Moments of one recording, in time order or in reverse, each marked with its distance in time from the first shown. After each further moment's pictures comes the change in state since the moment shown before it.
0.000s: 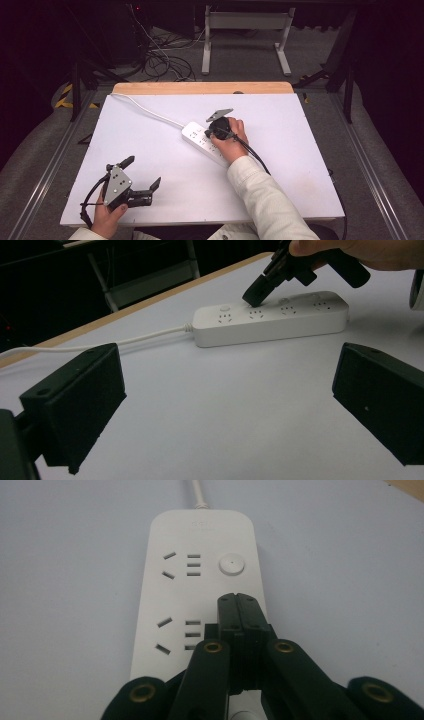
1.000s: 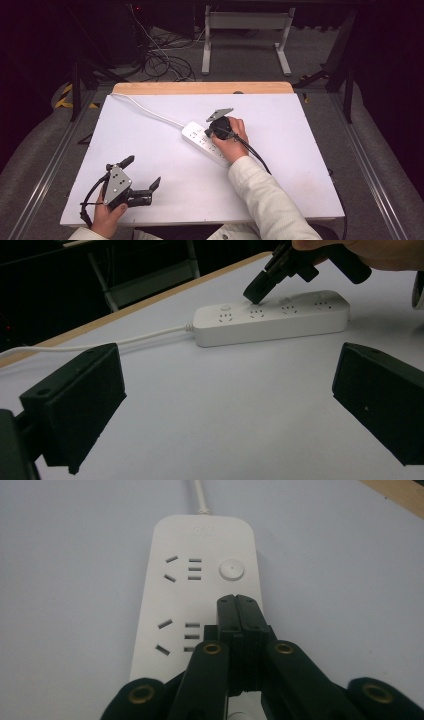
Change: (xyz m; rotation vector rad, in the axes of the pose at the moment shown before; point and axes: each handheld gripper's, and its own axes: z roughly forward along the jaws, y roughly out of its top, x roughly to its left) left arm 0.001 0.000 0.001 -0.001 0.001 0.002; right arm 0.000 0.002 -0.003 -0.013 0.001 -0.029
